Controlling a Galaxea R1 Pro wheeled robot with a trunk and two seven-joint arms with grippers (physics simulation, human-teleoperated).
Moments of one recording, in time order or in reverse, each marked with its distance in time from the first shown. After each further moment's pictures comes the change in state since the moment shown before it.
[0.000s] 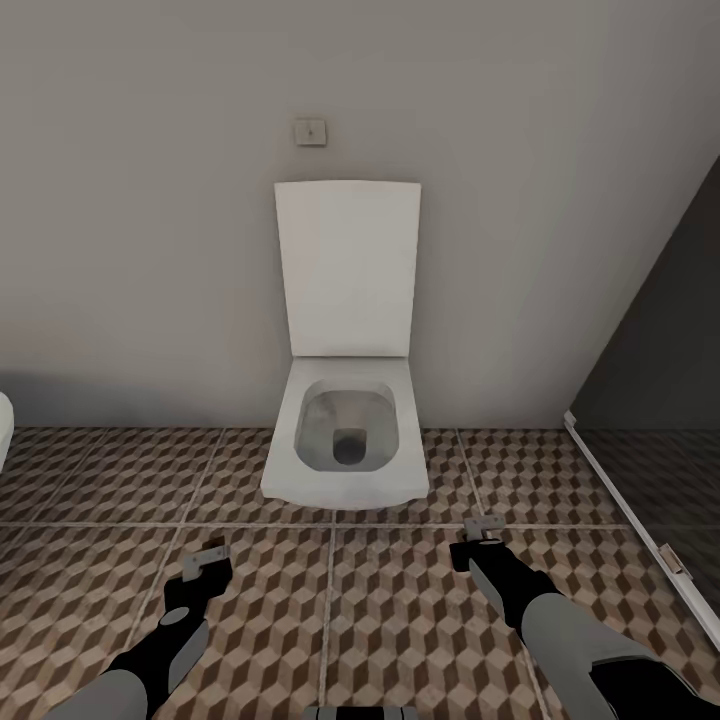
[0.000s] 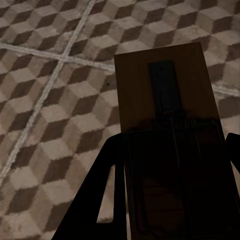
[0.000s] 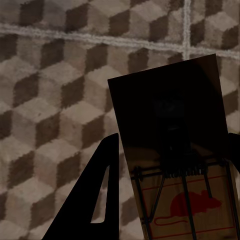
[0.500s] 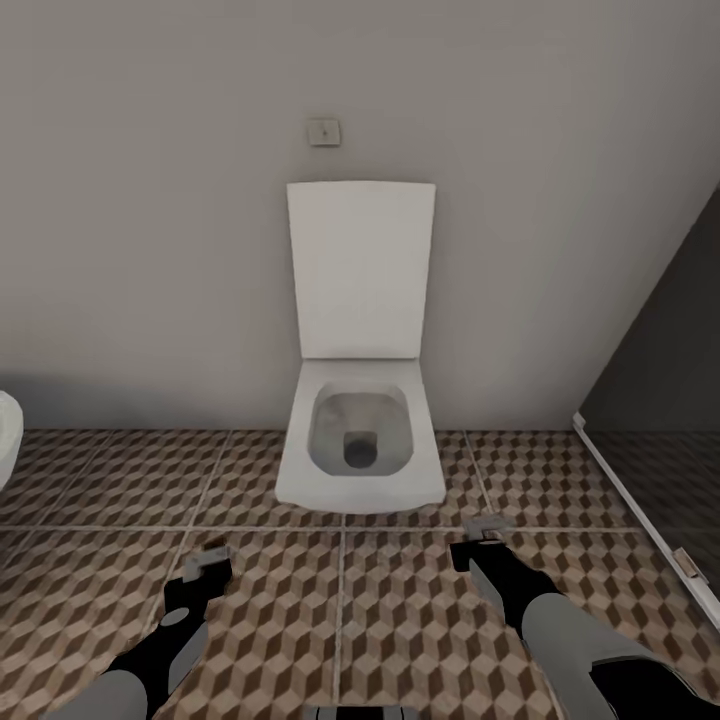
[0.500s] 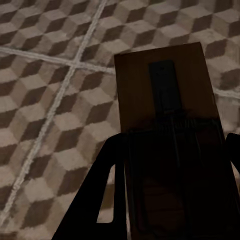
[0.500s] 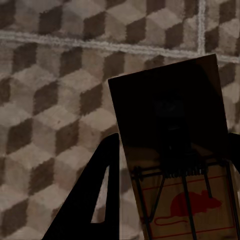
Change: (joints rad) left arm 0.000 0.000 0.000 0.004 -0.008 0.001 0.000; right arm 0.000 -0.001 -0.001 -0.001 0.000 0.000 -0.003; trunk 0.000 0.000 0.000
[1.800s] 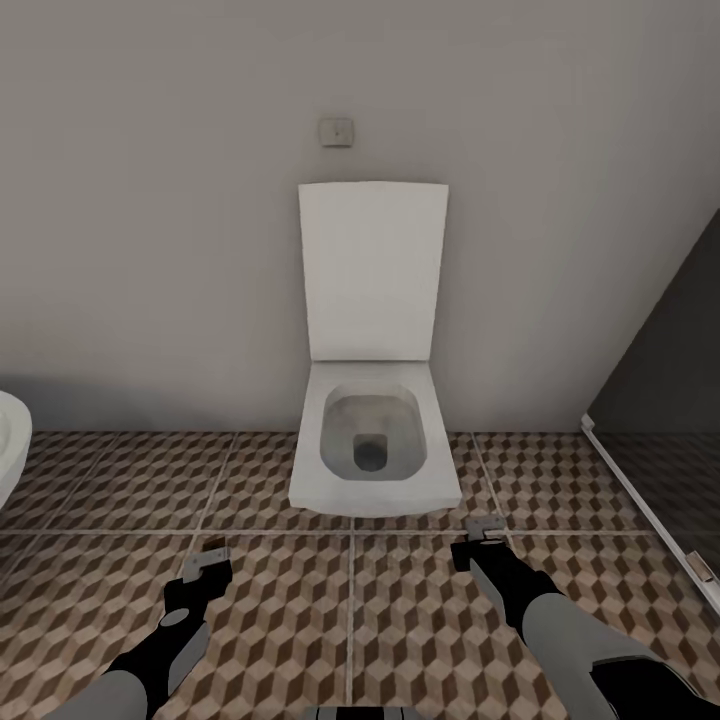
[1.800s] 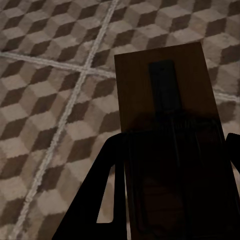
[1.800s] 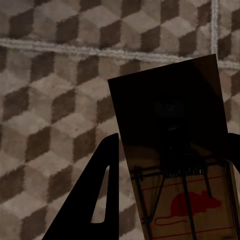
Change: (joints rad) left arm 0.000 0.000 0.000 0.004 -0.005 0.000 -0.002; right arm 0.000 -0.002 0.000 0.000 0.000 -0.003 0.000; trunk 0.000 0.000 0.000
